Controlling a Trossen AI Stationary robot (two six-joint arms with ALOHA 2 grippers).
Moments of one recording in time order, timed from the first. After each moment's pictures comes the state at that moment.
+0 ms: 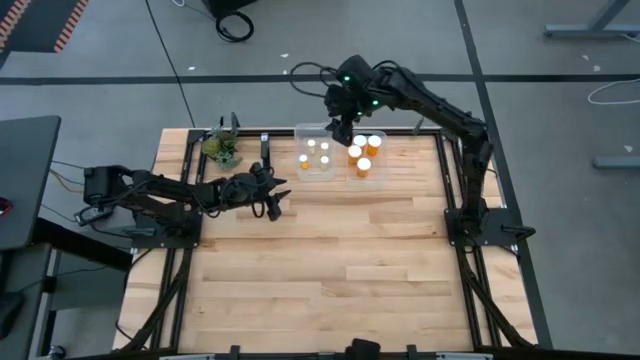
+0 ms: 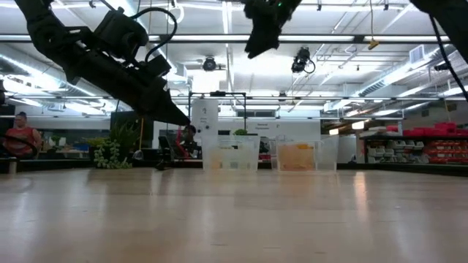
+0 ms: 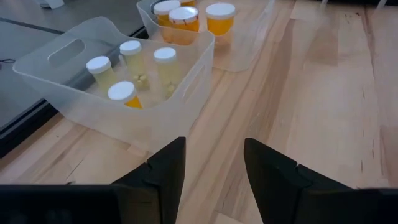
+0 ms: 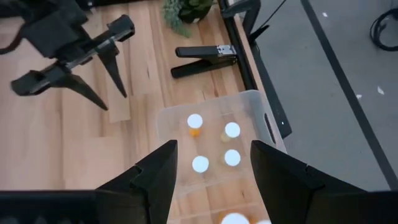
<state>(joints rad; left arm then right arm) 0.20 1.32 0.37 0.51 -0.26 -0.05 -0.49 1.91 2.20 -1.15 -0.16 -0.23</state>
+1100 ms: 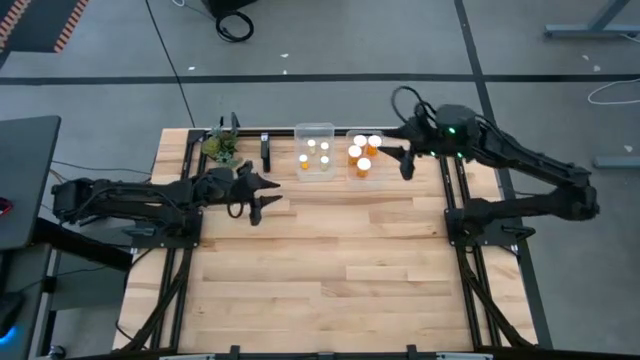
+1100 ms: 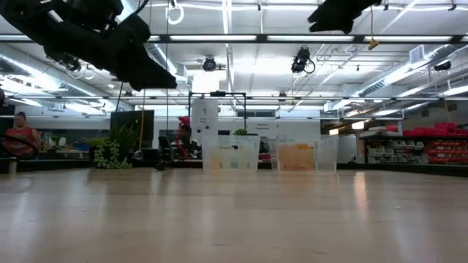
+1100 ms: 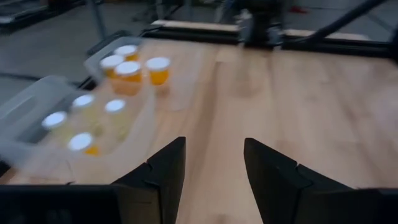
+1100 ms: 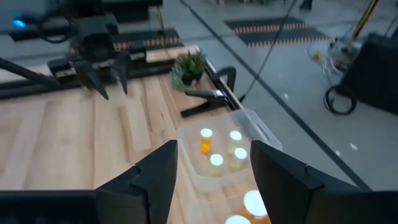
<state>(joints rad) 0.20 0.95 0.37 0.26 -0.03 0.00 -0.40 0.94 1.06 -0.50 -0.05 -0.06</state>
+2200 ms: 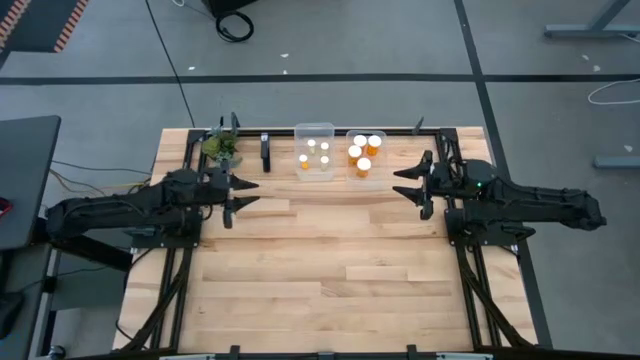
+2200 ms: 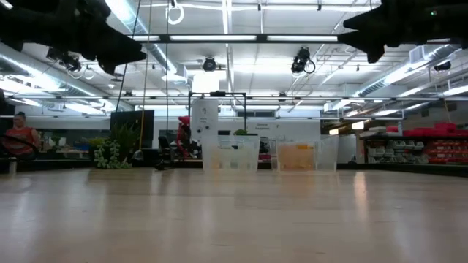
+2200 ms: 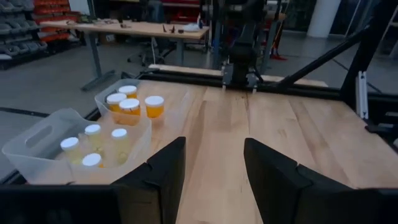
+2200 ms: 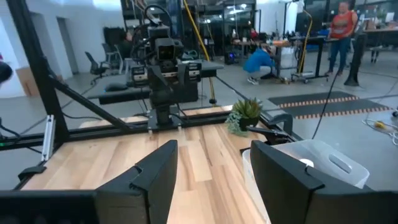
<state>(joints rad) 0.20 0.46 0.30 0.03 0.02 -0.04 -0.19 0.42 0.34 0.10 -0.03 0.06</state>
